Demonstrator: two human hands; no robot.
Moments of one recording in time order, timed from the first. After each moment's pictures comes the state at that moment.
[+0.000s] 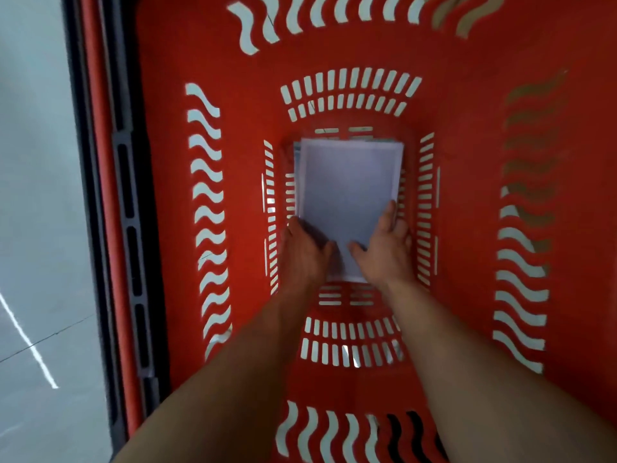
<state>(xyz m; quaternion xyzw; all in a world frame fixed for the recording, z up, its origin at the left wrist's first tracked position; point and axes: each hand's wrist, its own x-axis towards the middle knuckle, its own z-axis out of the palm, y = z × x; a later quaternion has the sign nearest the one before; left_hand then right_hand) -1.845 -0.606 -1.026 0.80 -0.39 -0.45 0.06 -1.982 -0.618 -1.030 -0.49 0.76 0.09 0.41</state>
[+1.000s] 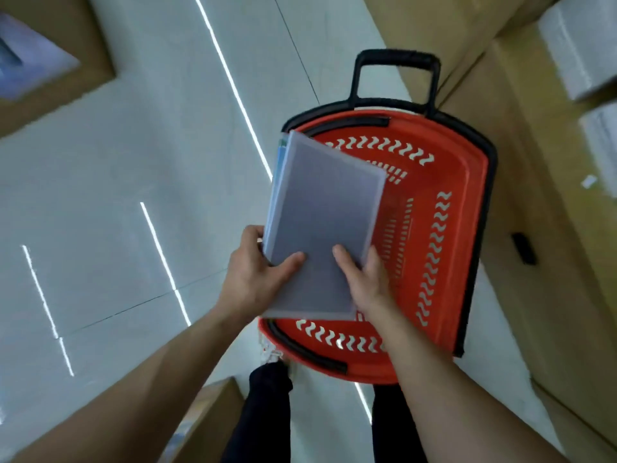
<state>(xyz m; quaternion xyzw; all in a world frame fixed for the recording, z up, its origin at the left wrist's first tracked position) -1.733 -0.603 -0.663 0.80 -0.42 -0.41 0.10 -1.922 -0.599 -0.735 -0.33 0.73 -0.16 0.58</state>
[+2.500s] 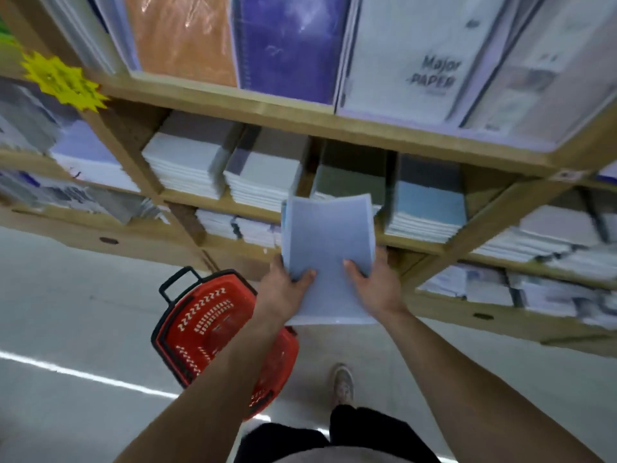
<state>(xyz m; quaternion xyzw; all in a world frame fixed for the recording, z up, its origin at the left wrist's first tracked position) -2.003 -0.517 -0.213 0.43 -0.76 -0.49 0.06 -2.131 -0.372 -0.207 -0.16 0.89 -0.38 0.20</state>
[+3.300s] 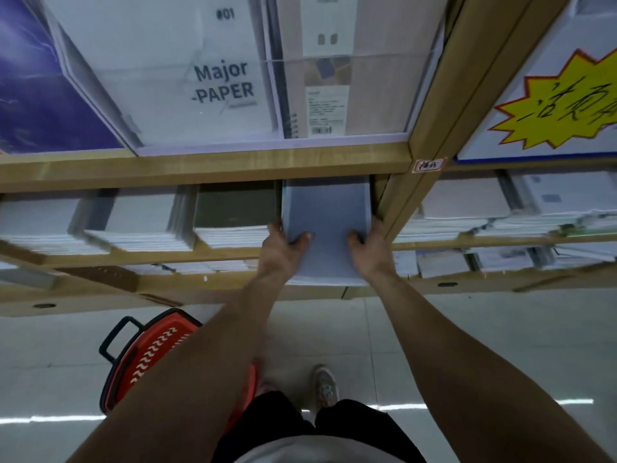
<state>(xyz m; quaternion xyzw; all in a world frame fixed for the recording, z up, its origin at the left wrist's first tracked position) -2.278 -0.418 -0.218 0.38 -0.79 -0.48 0.00 -2.353 -0.255 -0.232 -0.02 0.84 -0.50 0.20</state>
